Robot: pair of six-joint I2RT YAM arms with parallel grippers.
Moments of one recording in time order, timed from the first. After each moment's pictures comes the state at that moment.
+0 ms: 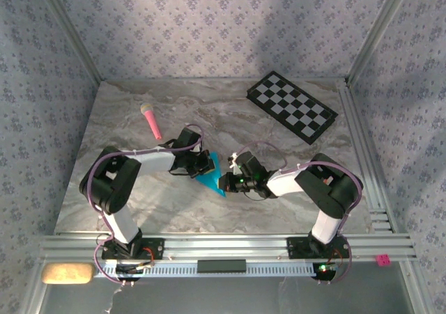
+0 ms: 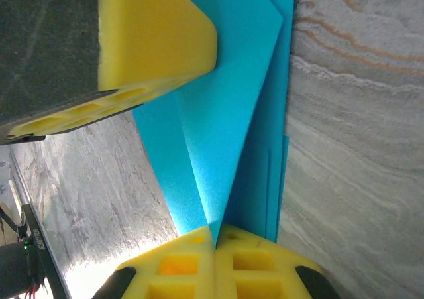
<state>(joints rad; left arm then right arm) -0.58 1.73 0.86 -0.15 0.42 -0.94 0.80 1.73 0.61 0.40 -0.38 0.82</state>
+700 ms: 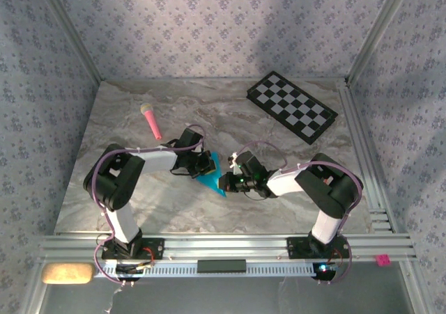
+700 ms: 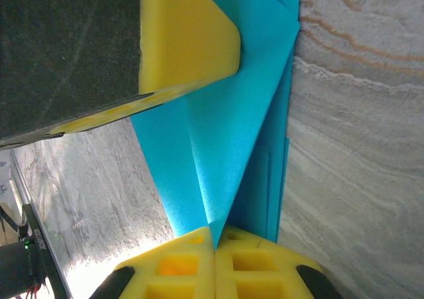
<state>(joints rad) -0.58 1.77 0.88 -0.15 0.42 -0.92 0.80 1.73 0.61 0.39 -0.39 0.82</state>
